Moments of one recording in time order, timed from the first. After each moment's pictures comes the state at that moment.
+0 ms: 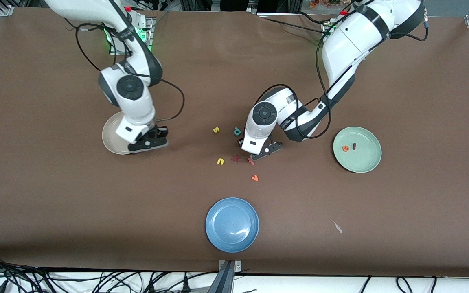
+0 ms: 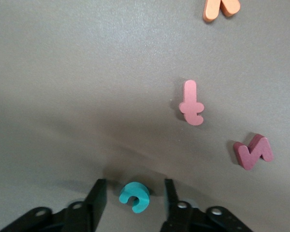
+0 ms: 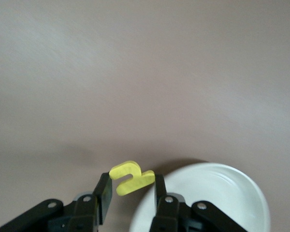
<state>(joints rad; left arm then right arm) -0.22 0.86 -0.55 -1.60 0.38 2.28 -1.35 0.20 0.30 0.18 -2.13 -0.39 2.44 0.35</state>
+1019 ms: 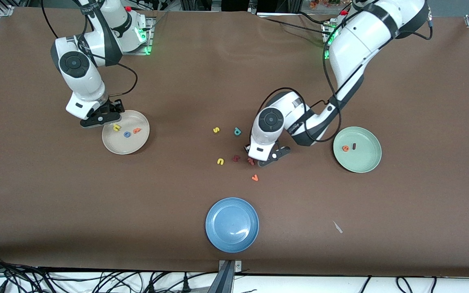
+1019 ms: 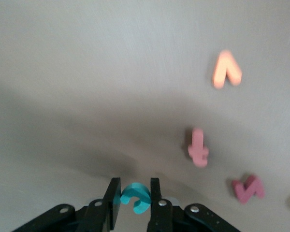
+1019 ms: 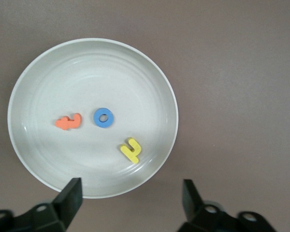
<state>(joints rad) -0.18 0.84 -0.55 -1.51 0.38 2.15 -1.35 0.17 0.01 -0.01 -2.47 -0.35 2.44 0.08</state>
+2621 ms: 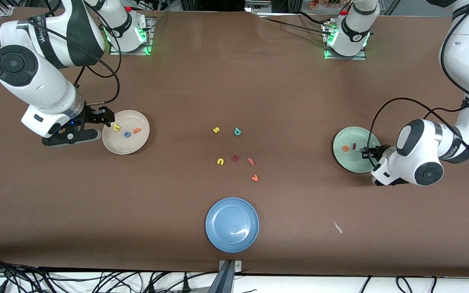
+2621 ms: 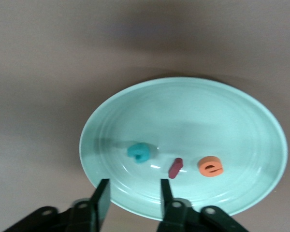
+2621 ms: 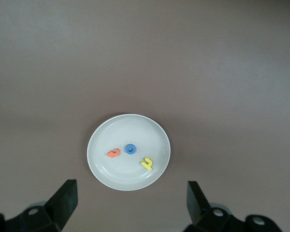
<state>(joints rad) 0.44 0.74 -0.55 -1.59 0.38 1.71 -0.35 0.18 0.17 0.06 -1.72 -0.15 1.78 0.05</state>
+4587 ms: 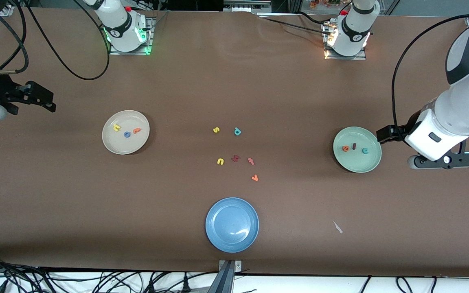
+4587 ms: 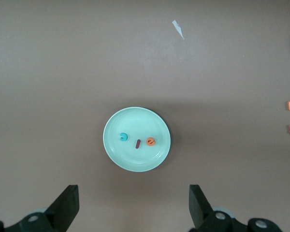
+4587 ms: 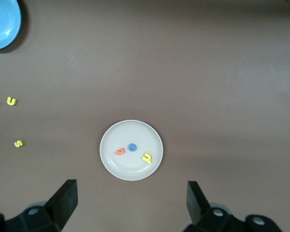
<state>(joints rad) 0.26 0.52 -0.67 -1.05 0.37 1.31 -0.35 0.03 0.13 0.04 -1.41 -0.01 1.54 -0.01</state>
